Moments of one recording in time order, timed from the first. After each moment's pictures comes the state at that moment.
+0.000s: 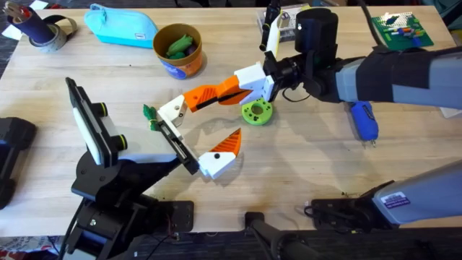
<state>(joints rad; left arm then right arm) -0.33 0.00 0.00 -0.05 0.58 -0.11 0.41 1.71 0.82 0.44 -1.44 1.03</state>
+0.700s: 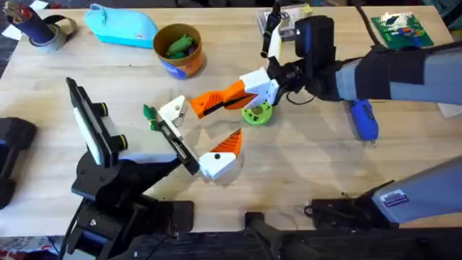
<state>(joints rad) -0.32 0.00 0.01 -0.05 0.58 -0.11 0.38 1.74 0.82 0.34 -1.50 0.94</state>
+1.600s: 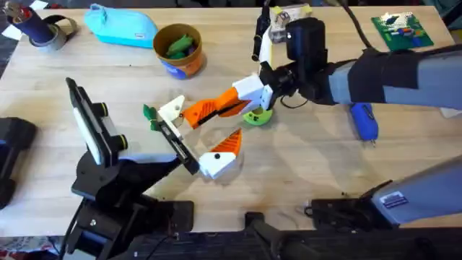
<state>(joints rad) -0.32 0.00 0.01 -0.05 0.58 -0.11 0.44 1.74 0.82 0.36 -1.51 0.96</state>
